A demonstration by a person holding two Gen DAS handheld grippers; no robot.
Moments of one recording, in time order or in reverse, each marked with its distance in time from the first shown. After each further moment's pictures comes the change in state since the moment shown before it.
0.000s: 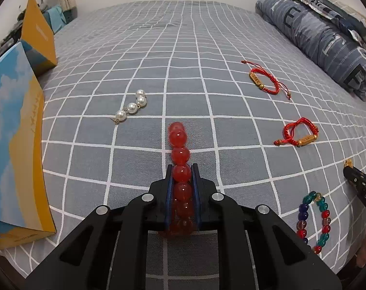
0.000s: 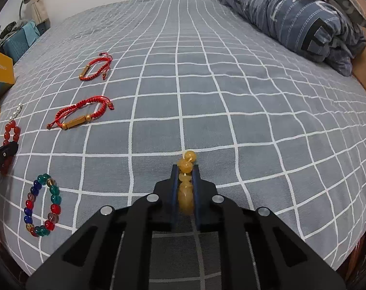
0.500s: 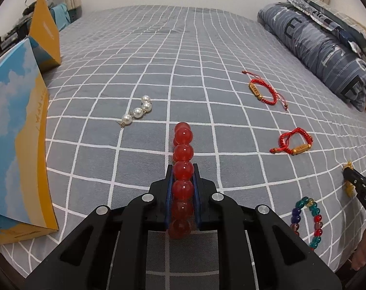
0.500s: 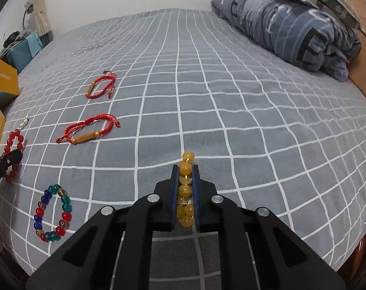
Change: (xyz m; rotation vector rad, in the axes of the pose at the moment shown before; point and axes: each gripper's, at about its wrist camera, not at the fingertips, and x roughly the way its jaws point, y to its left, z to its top) left arm -0.010 0.004 0.001 -0.044 -0.036 -0.026; right arm -0.019 0.001 0.001 0.006 -0.096 0.013
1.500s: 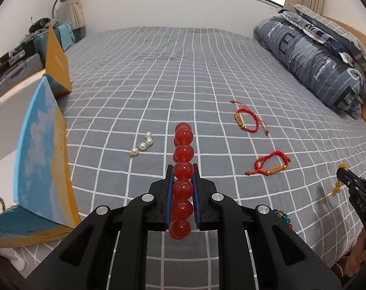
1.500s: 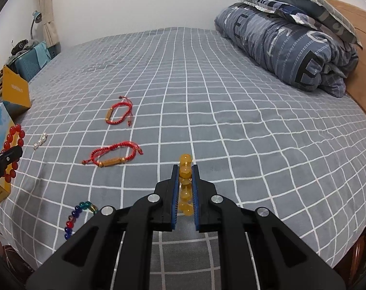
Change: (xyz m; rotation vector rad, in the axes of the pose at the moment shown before) left arm -0.060 -0.019 0.022 0.020 -0.103 0.033; right arm -0.043 0.010 0.022 0.002 -0.085 0.015
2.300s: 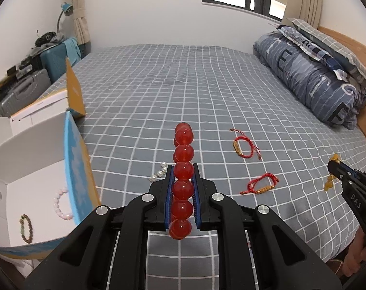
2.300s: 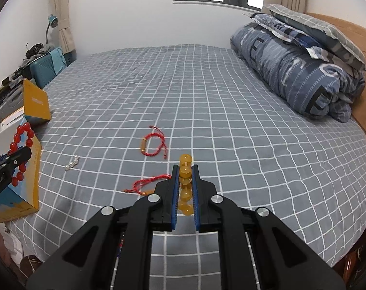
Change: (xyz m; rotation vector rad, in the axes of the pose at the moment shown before) left arm -0.059 0.015 0.040 0.010 -0.066 0.021; right arm -0.054 0.049 0.050 -0.056 -0.058 0.057
